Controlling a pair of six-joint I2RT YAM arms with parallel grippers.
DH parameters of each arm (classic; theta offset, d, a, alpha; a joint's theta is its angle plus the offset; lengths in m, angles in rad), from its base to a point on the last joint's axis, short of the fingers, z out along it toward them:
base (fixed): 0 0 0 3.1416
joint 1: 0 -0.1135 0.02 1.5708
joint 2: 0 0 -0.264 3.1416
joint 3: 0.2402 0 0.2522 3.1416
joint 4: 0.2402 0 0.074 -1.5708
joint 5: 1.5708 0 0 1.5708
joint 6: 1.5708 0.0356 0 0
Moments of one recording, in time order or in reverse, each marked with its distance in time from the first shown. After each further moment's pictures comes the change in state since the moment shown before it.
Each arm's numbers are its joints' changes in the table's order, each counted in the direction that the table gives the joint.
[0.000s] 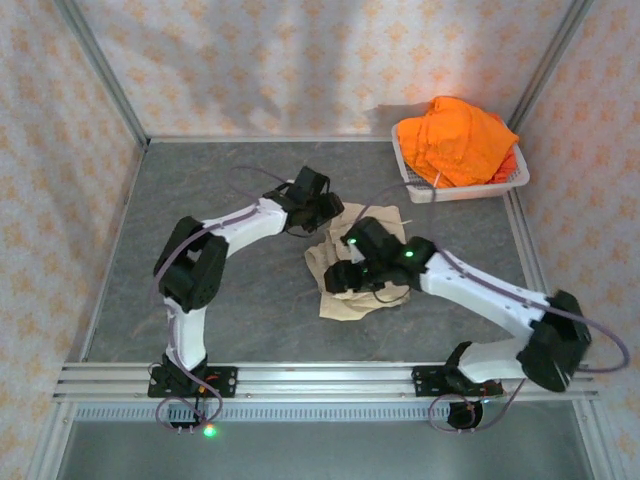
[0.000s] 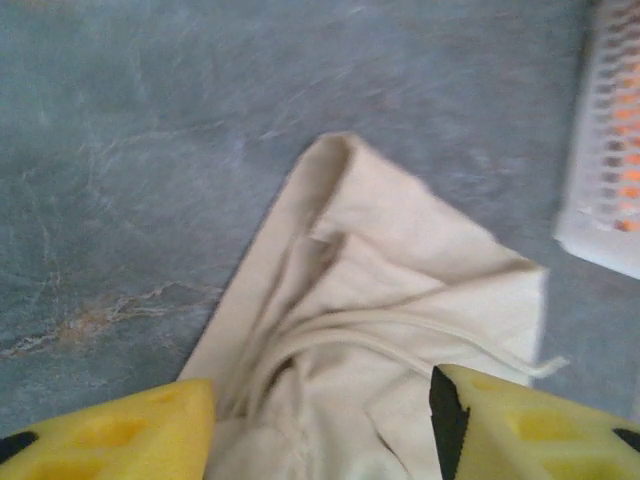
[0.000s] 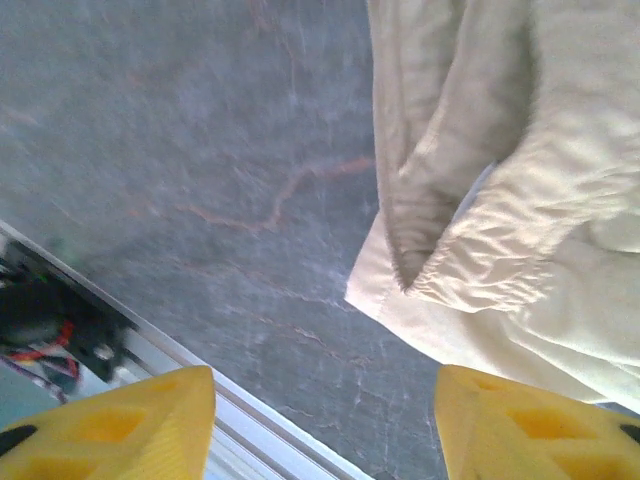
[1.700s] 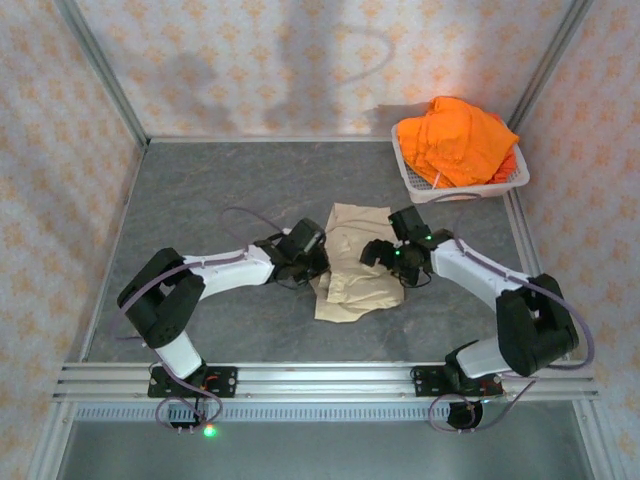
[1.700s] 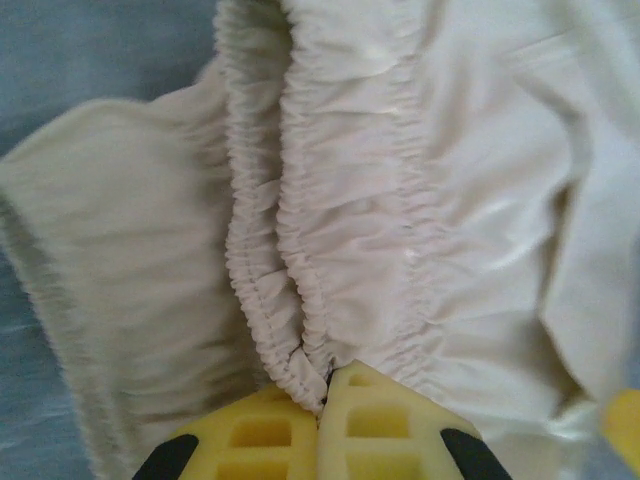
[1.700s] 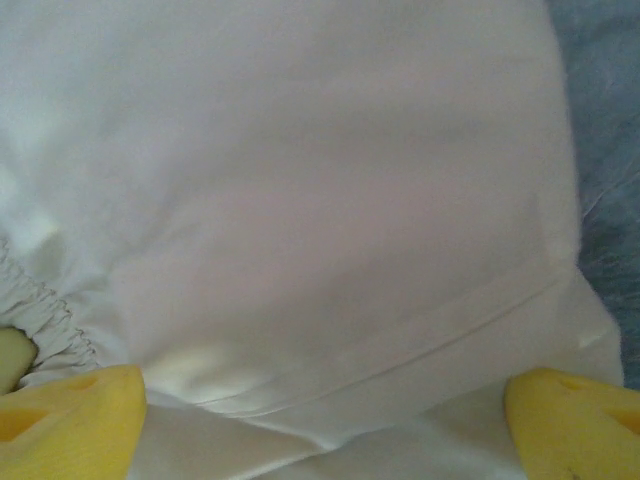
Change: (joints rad) left arm 0.169 -0.254 -0.515 -0.122 -0.015 -0.095; right arm 0.379 0.166 -0.179 -0.153 0.043 0.116
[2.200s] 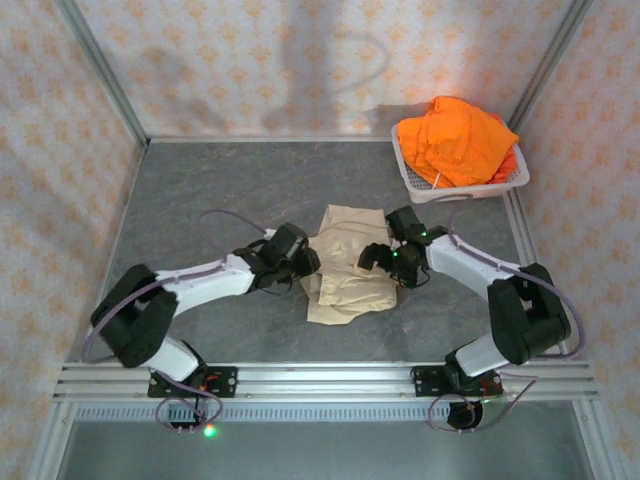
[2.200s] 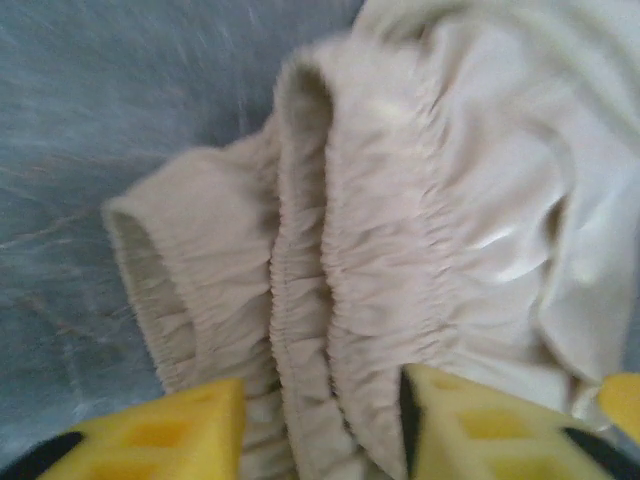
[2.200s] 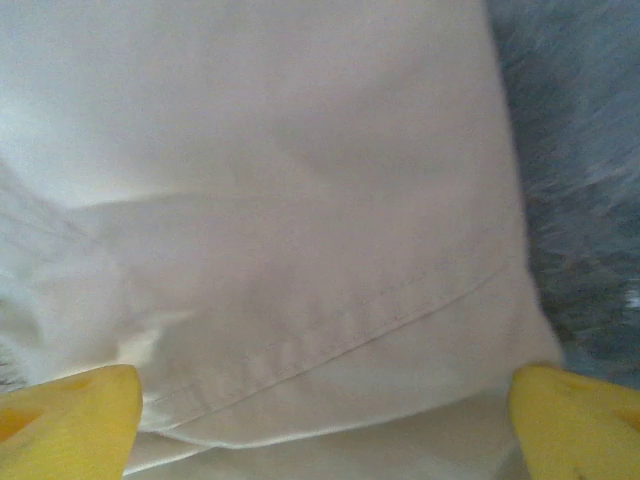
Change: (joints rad) left arm -0.032 -0.195 -0.092 0.029 -0.089 0.103; right arm 0.005 0.033 0.055 0.074 -0.017 -0.054
